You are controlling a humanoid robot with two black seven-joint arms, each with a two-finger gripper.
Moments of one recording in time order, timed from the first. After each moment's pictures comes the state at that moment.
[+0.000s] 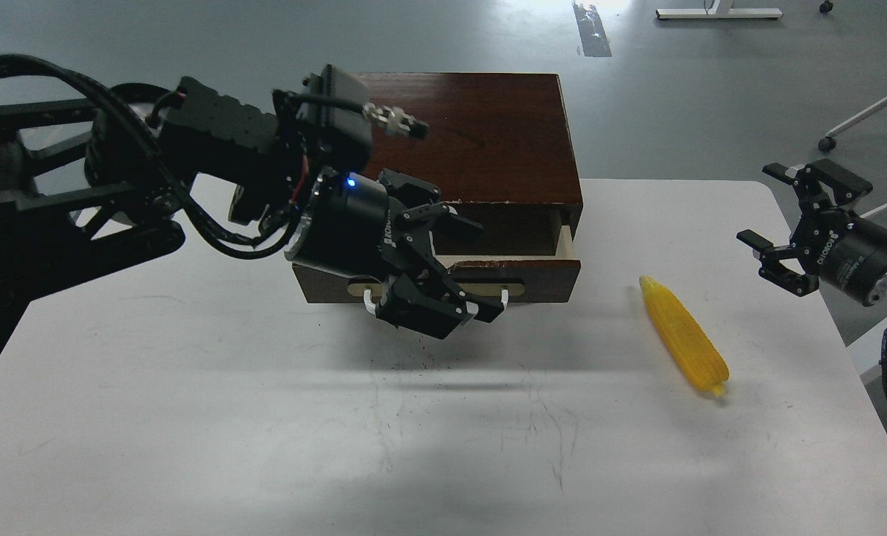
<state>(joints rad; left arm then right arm) -1.34 0.68 -0.23 -1.62 1.60 -0.49 -0.49 0.88 -0.91 -0.05 0.99 0.03 0.49 0.49</state>
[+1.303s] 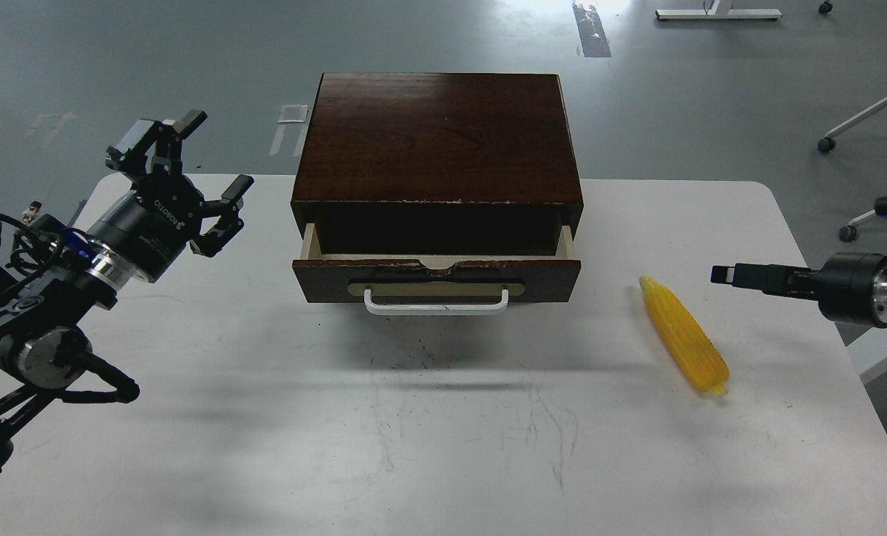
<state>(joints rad) -0.49 0.71 -0.70 -1.28 0.22 -0.25 -0.49 0.96 -0.92 -0.03 1.02 -1.25 0.33 0.49</state>
